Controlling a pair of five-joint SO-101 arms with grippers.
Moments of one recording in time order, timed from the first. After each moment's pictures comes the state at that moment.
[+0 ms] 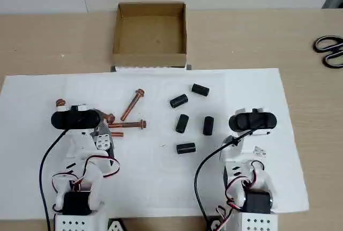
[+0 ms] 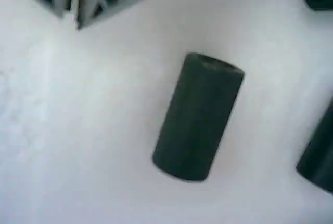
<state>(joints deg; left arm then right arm) -3.1 -103.4 96.5 50.9 8.9 -0.2 -103.1 95.3 57.8 -3.6</state>
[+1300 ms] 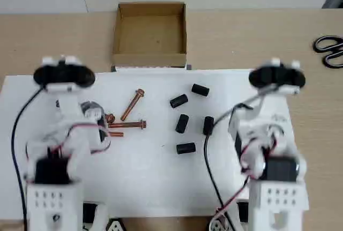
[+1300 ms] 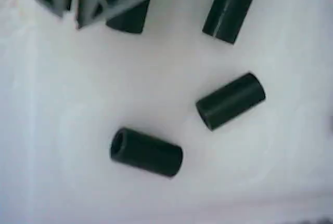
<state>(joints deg) -2.2 -57.0 43.0 71.2 8.8 -0.4 -58.1 44.6 65.7 -10.1</state>
